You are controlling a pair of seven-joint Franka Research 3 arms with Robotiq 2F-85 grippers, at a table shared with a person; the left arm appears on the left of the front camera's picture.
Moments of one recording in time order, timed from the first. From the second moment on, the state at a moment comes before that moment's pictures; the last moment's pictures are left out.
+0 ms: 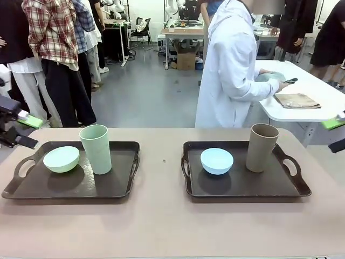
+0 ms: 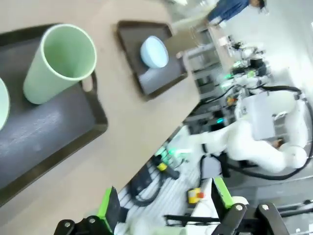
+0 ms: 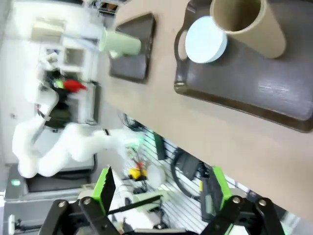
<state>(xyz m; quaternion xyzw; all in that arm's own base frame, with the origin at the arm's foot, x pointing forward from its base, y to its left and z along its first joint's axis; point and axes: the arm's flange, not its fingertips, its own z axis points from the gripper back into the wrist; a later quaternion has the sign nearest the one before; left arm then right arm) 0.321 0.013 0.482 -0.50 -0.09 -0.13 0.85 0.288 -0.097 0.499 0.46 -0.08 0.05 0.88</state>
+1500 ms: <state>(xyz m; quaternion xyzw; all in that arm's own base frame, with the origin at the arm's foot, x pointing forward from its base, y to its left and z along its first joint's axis) 0.307 0.104 0.436 -0.54 -0.09 0.00 0.84 0.270 -0.172 0.445 0.52 -0.06 -0.03 0.85</state>
